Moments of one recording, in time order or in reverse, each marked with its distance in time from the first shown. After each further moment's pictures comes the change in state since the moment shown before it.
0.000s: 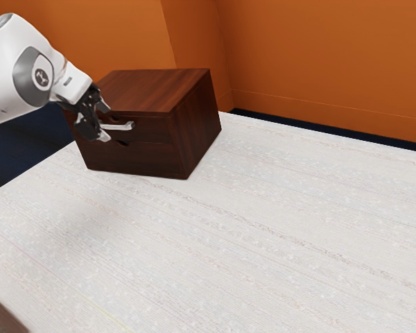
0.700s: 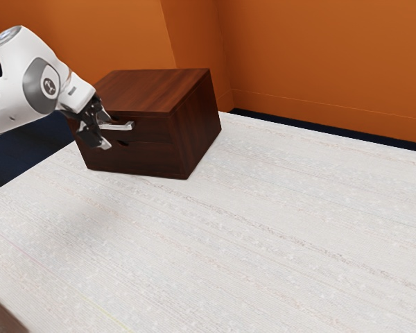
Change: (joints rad) arm 0.039 0.079 -0.002 0.045 -0.021 0.010 0.018
